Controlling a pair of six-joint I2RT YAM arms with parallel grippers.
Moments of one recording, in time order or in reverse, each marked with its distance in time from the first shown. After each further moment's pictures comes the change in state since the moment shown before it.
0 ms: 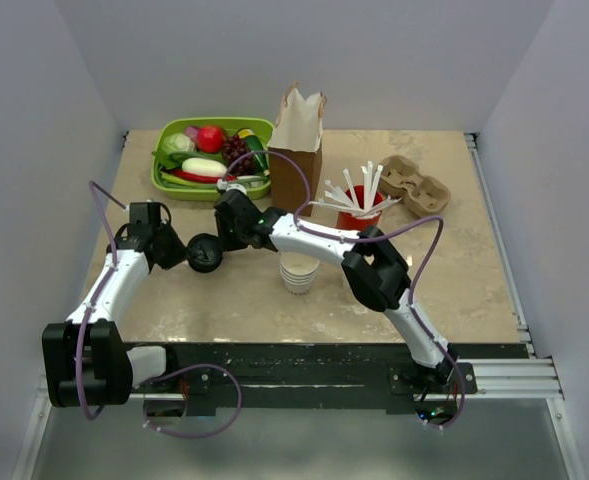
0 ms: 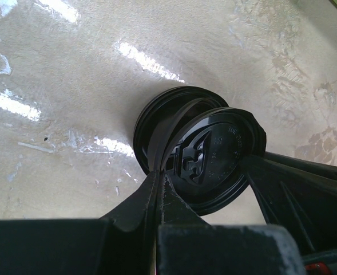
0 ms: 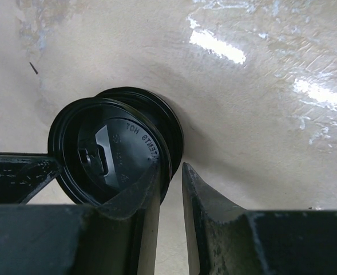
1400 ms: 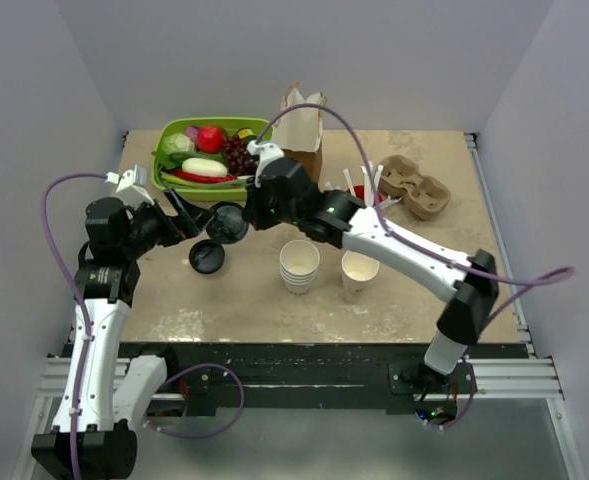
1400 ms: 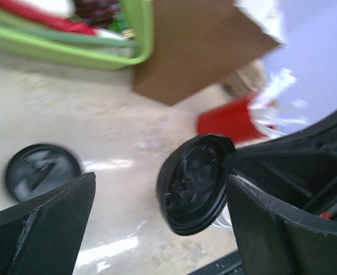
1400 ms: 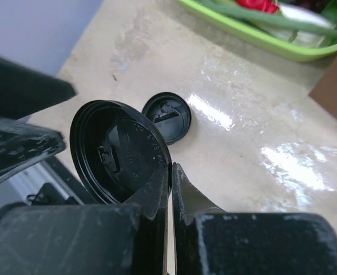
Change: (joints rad) left arm 0.000 -0.393 0.135 0.035 0.371 0.055; right arm -0.011 -0.531 -0.211 -0.079 0.034 -0.206
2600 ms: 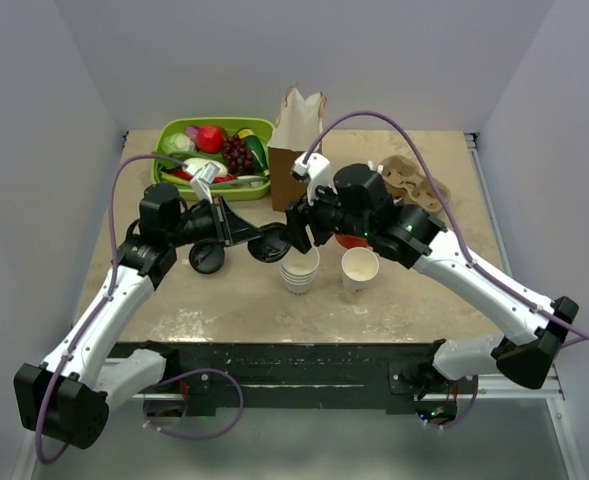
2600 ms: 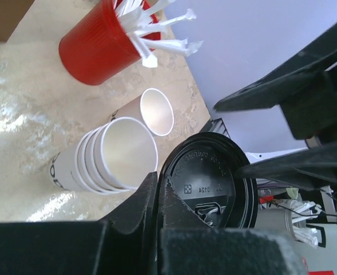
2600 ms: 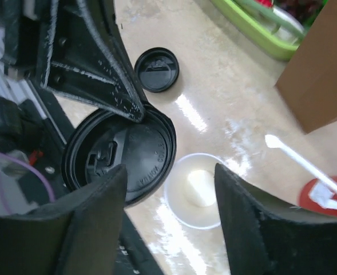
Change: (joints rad) left arm -0.340 0.195 -0.025 0.311 0.334 -0.142; right arm -0.098 -0.418 -0.248 -0.132 -0.240 -0.293
